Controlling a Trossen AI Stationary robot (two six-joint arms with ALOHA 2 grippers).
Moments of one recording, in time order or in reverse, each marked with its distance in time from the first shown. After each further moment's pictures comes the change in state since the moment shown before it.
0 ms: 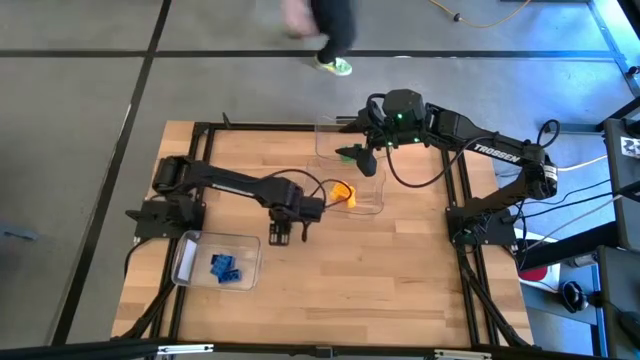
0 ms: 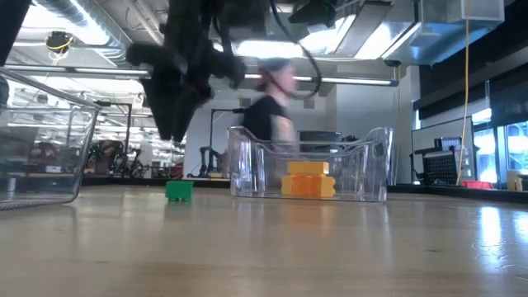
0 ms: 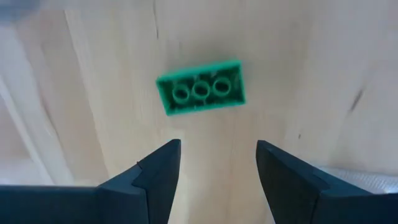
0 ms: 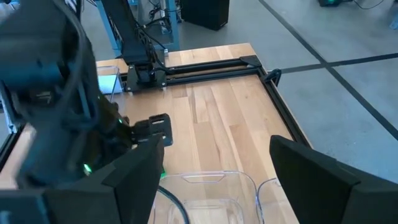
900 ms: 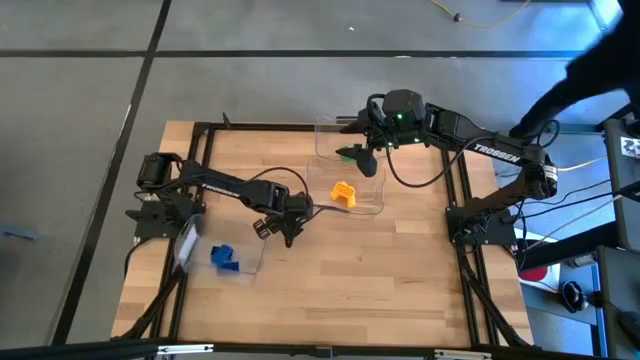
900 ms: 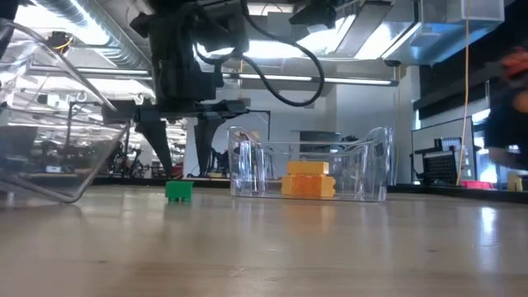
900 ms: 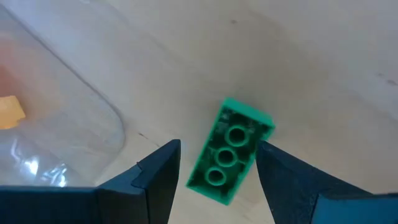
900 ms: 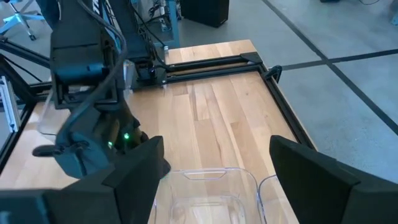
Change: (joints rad) left arm 0.019 -0.133 -0.349 0.514 0.001 1.019; right arm 0.000 0.000 0.000 -0.013 0.000 0.006
